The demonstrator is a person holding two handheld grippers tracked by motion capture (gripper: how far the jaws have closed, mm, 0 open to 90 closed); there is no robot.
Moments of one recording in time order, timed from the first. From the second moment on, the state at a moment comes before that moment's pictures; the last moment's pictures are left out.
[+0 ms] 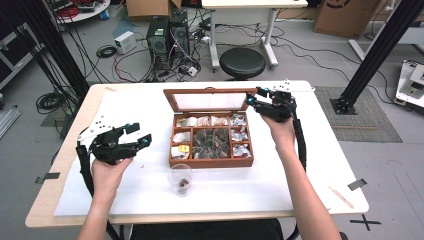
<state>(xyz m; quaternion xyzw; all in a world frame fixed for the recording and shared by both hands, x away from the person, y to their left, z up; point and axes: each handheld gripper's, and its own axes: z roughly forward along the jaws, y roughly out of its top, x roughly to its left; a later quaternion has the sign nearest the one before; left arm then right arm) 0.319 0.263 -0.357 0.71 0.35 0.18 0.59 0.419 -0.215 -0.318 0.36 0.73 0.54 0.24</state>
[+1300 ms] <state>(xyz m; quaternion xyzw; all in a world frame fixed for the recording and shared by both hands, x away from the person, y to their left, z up) 0.318 0.272 -0.354 0.69 0.35 0.19 0.60 0.388 -0.220 -0.335 0.39 0.73 0.52 0.21</state>
